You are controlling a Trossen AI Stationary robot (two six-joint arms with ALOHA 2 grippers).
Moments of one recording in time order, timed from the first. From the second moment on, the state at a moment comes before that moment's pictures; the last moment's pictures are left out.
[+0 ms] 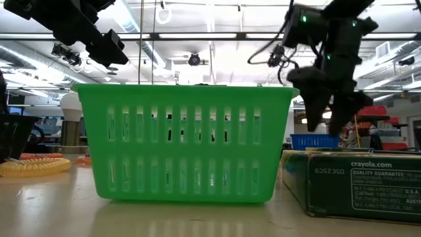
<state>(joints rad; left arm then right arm) -0.33 0.94 0.54 -0.15 -0.13 -0.16 -0.01 1.42 0.83 -0.73 0.06 1.04</state>
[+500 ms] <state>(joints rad) -0.33 0.94 0.54 -0.15 -0.13 -0.16 0.04 1.43 0.83 -0.60 0.06 1.03</state>
